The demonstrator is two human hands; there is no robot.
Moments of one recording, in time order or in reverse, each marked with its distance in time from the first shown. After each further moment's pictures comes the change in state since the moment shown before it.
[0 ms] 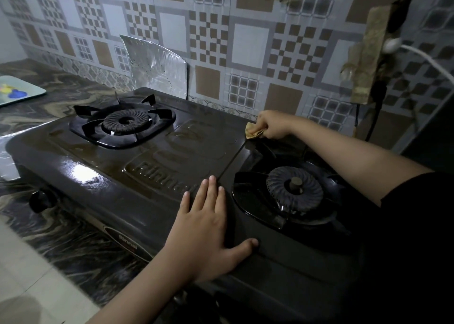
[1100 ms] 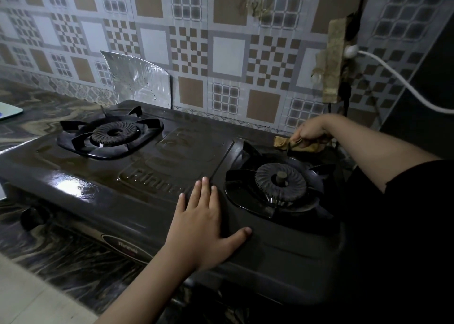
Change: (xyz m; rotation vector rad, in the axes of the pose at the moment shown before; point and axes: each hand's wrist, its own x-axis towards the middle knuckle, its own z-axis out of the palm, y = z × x) left_hand 0.000 -0.002 0.003 -0.050 0.041 0.010; right_hand -0.086 0.066 -0.017 0.358 -0.294 0.613
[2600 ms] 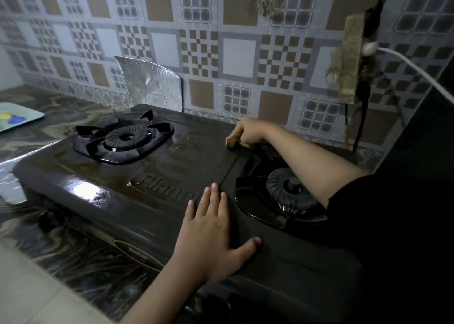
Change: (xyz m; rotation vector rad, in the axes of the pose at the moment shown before) left_hand 0.000 0.000 -0.001 0.003 0.007 -0.017; right_hand 0.015 -0.135 0.049 -0.047 0.184 -0.572
